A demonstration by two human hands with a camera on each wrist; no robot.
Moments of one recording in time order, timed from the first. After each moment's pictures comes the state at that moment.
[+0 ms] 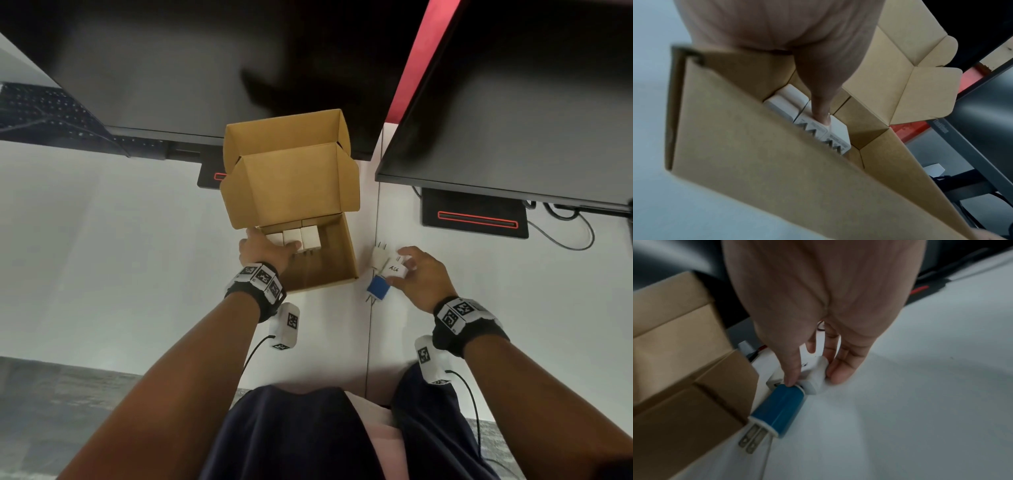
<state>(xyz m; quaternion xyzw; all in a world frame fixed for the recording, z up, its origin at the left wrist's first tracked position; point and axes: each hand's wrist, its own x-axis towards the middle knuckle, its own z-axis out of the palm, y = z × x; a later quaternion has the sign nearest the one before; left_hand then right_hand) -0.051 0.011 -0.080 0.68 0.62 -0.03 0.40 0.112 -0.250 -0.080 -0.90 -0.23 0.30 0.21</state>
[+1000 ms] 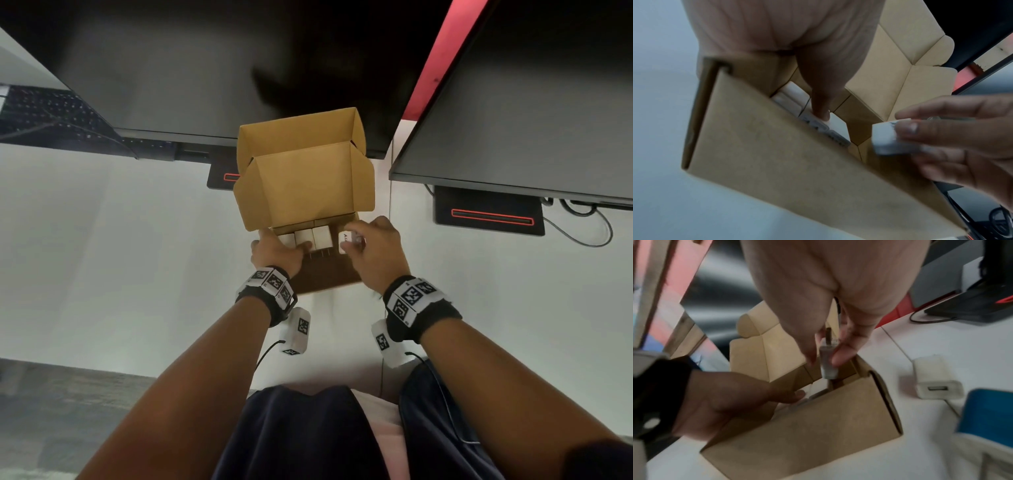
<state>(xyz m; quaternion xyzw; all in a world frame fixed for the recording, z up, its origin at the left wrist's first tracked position) -0.053 0.012 -0.083 0.69 0.60 -0.03 0.40 0.054 -0.139 -0.030 -0.88 -0.31 0.22 0.28</state>
